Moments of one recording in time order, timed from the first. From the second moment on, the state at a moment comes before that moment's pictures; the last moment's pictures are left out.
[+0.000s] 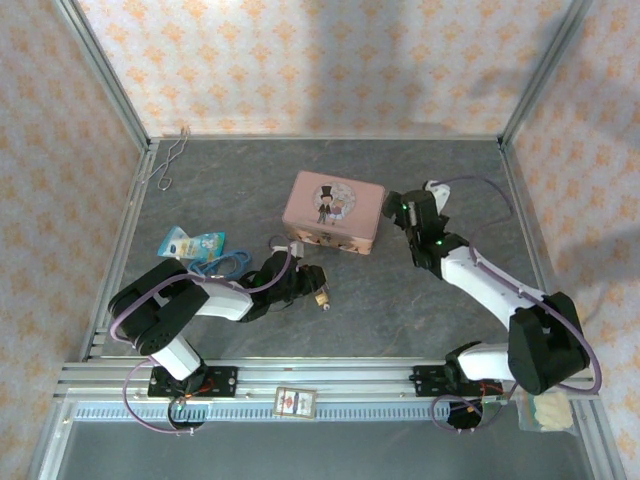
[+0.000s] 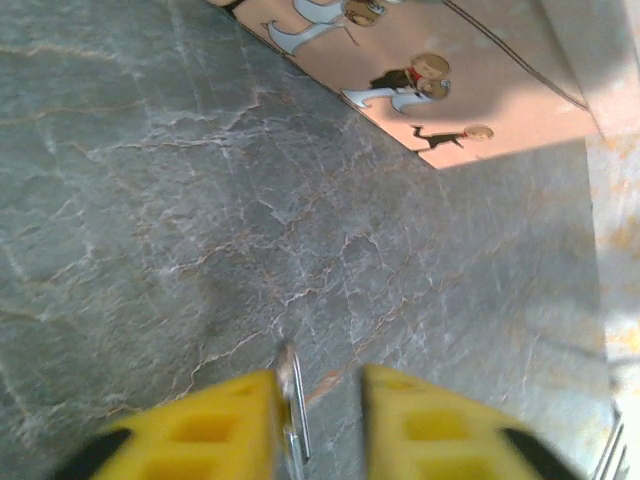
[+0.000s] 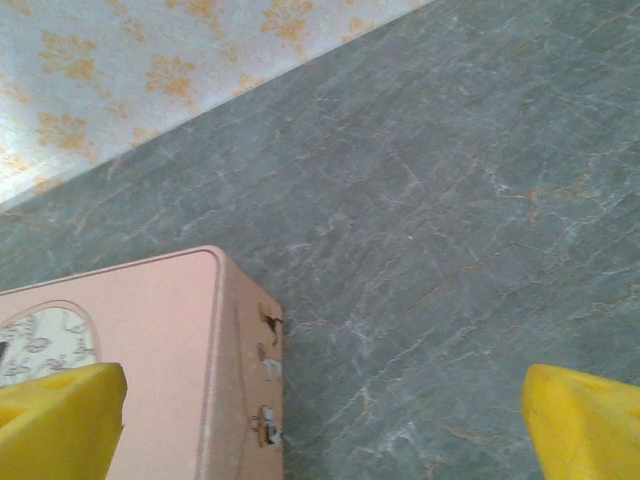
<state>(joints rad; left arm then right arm) -0.73 1.62 0.48 0.53 0.10 -1.02 0.40 1.30 0.78 -0.07 0.43 0.64</state>
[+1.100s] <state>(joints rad) -0.18 1.17 0.33 0.53 -0.74 -0.27 0.05 1.51 0.21 1.05 0.34 0.25</state>
